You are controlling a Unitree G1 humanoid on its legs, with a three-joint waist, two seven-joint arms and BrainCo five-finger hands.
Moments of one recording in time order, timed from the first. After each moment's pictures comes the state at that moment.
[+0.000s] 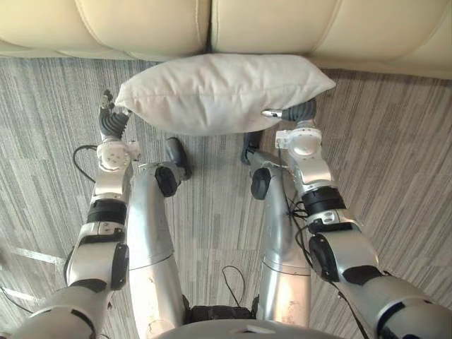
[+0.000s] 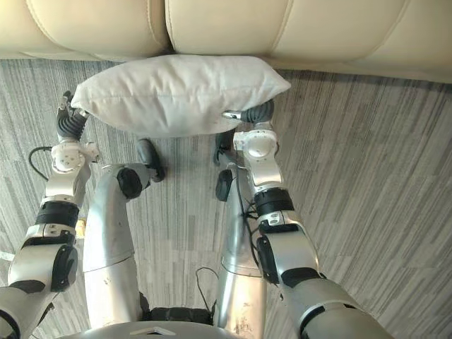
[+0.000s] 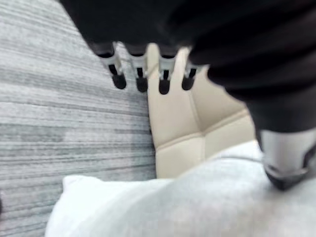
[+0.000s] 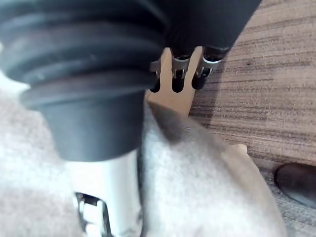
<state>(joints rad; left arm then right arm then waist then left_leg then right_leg) -0.74 0.28 0.15 0.64 -0.05 -0.04 0.31 -0.87 -0.16 -0.03 0.61 -0.05 0.02 -0.37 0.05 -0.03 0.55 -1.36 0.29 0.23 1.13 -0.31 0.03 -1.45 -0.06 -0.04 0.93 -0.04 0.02</state>
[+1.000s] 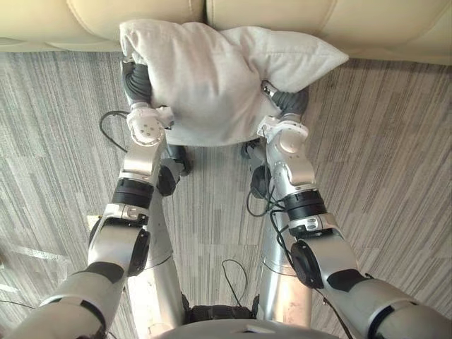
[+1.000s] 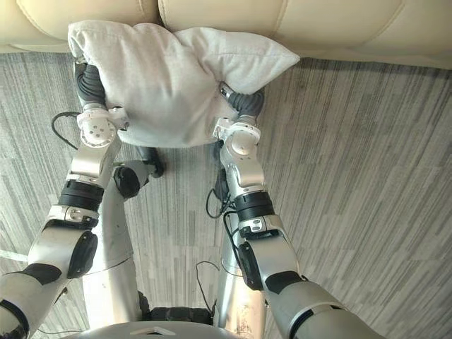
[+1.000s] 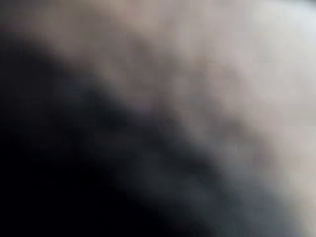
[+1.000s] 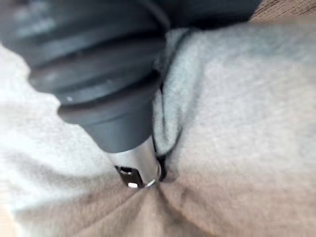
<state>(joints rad) -0.85 0.16 -0.02 0.42 -0.07 -0.03 0.49 -0.78 -0.05 -0.01 0.34 0.21 -0.04 -0.51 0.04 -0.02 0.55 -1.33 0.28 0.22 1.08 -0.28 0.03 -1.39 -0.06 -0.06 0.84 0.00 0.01</state>
